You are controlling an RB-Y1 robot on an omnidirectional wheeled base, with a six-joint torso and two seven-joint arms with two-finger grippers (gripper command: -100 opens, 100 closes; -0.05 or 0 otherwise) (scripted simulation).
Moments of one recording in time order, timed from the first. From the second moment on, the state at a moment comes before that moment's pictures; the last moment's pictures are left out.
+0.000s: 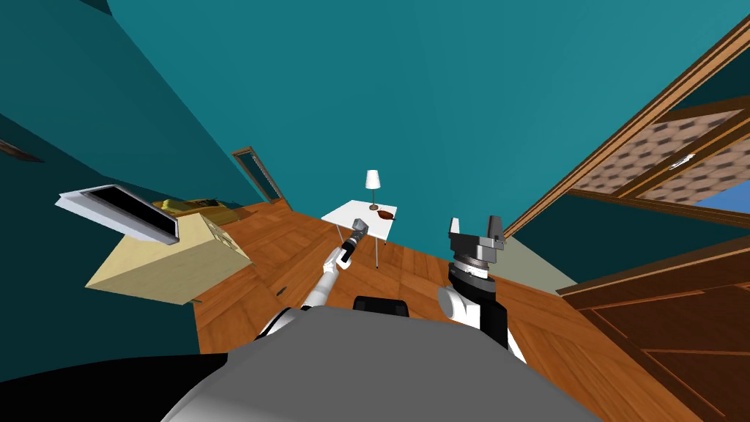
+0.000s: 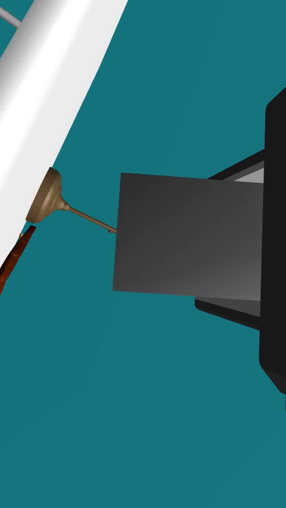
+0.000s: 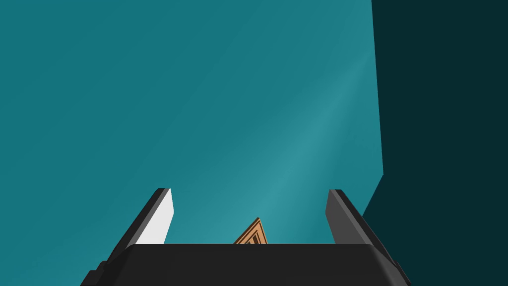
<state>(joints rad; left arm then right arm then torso) -0.18 0.13 -0.02 -1.22 -0.86 -0.29 -0.24 0.48 0.02 0.01 -2.27 -0.11 -0.61 -0.07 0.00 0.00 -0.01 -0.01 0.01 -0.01</state>
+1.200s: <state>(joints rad) -0.36 0.17 -0.03 -1.16 -0.80 -0.09 -0.29 0.48 0.02 0.01 -2.27 -0.11 -0.61 -0.07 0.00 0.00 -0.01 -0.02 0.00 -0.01</state>
